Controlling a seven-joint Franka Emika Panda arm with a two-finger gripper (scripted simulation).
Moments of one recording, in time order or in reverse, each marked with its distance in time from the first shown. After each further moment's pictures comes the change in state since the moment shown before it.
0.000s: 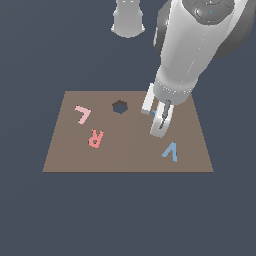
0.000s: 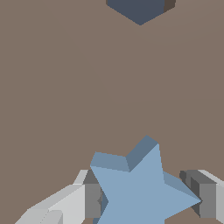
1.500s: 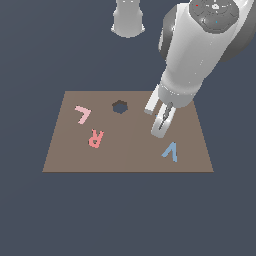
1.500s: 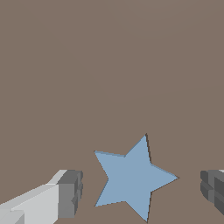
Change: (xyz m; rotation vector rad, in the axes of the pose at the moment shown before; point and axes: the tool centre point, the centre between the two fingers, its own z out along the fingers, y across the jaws) arm -0.013 0.003 0.009 0.000 -0.001 0.125
